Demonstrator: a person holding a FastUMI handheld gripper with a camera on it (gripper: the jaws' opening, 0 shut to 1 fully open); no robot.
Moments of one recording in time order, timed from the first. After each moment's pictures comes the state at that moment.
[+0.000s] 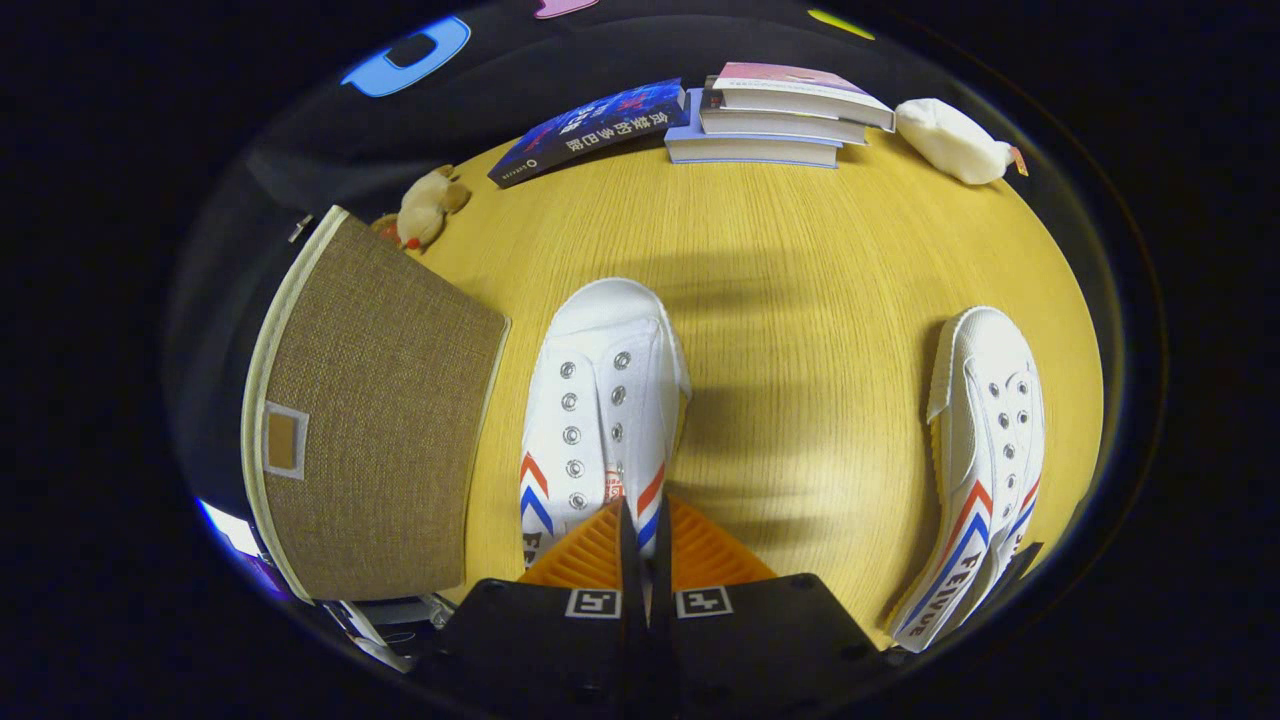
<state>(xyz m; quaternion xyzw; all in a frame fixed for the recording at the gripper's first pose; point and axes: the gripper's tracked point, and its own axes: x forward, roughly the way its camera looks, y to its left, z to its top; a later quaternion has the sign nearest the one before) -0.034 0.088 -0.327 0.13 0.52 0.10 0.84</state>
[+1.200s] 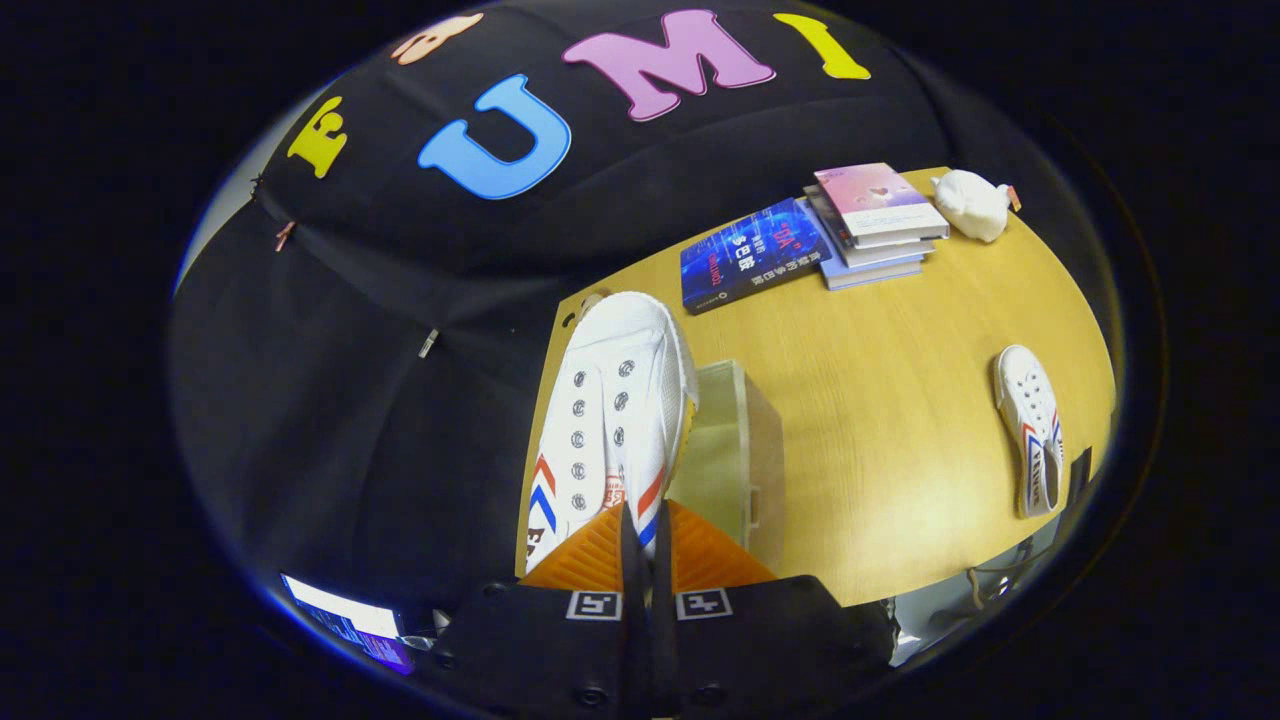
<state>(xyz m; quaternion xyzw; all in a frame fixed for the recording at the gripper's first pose) -0.056 0.261 -0.103 0.26 0.41 0.14 0.86</state>
